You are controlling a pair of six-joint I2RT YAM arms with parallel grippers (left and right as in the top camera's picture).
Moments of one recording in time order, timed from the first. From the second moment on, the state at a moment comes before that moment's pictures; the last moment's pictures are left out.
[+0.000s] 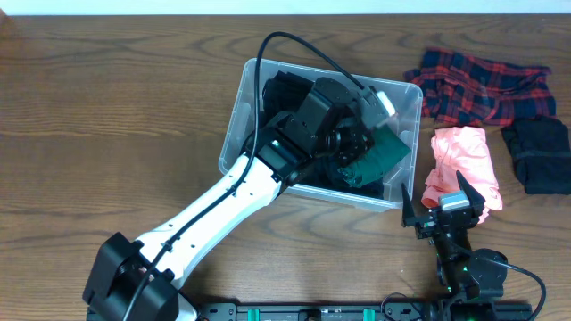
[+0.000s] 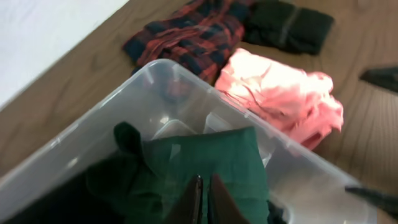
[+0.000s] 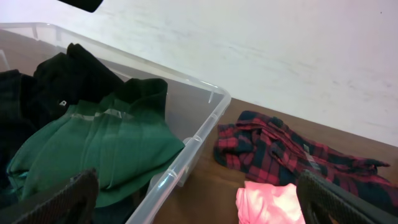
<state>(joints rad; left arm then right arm) -0.75 1.64 1.32 -0.28 0.27 0.16 0.01 0.01 0.01 -0.06 -0.16 -0.19</state>
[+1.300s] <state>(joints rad) -0.71 2.00 1.41 -0.06 0.25 -0.12 0.01 0.01 0.01 -0.06 -0.16 -0.19</state>
